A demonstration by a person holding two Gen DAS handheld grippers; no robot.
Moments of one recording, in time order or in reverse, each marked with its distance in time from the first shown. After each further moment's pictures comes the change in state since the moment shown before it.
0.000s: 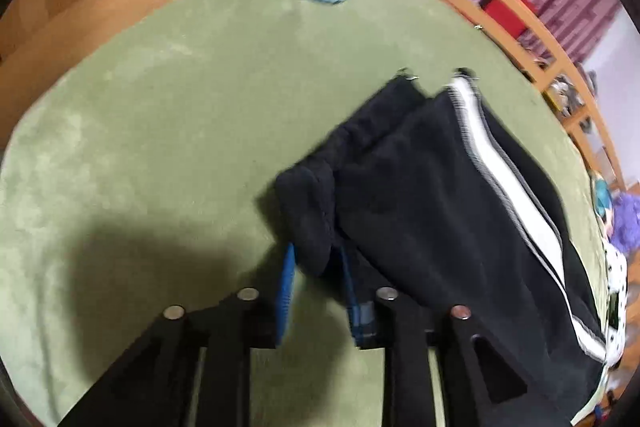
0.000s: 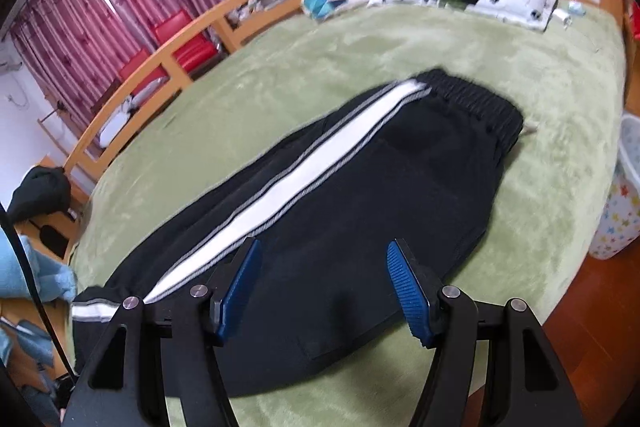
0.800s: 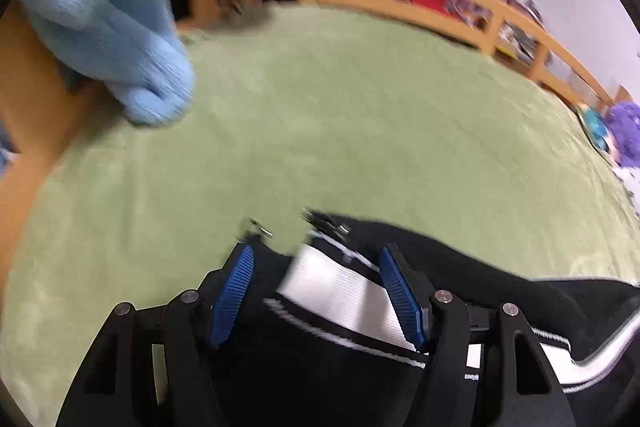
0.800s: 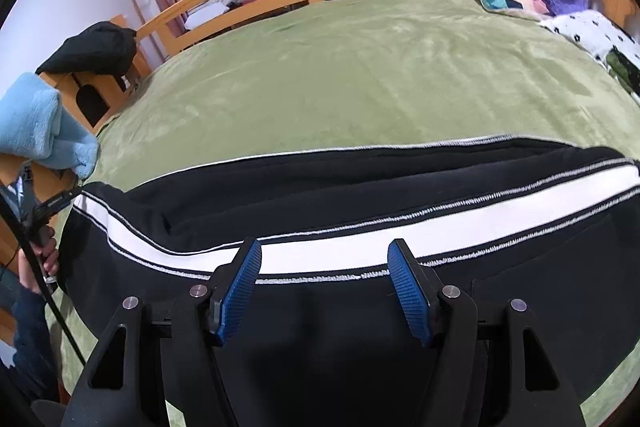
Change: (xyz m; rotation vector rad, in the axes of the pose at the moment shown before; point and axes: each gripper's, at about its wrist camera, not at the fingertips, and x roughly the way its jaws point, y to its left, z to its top) left arm 0.088 -0.136 0.112 0.374 -0.078 -0.021; right arm 0.105 0.158 -0.009 -0.431 0.140 0.147
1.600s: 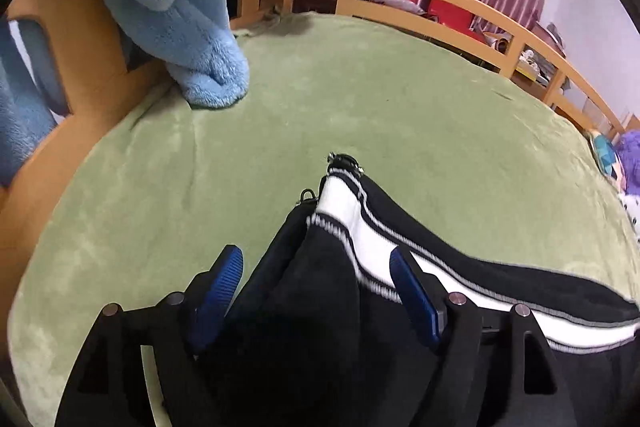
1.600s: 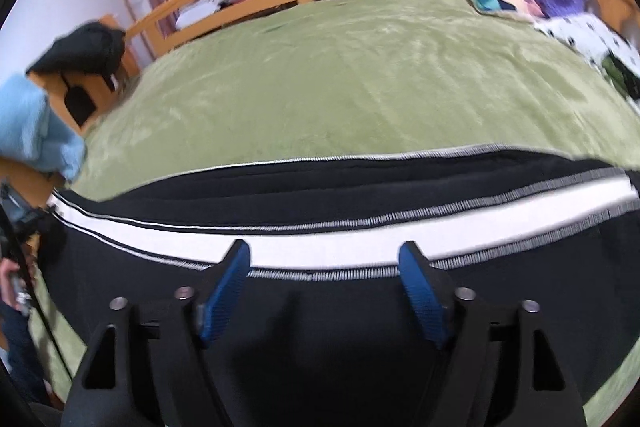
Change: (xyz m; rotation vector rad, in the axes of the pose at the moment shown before) left arm -0.067 0.028 -0.035 -0.091 -0.076 0.081; right arm 0.028 0.005 0.022 -0.093 0.016 -0.054
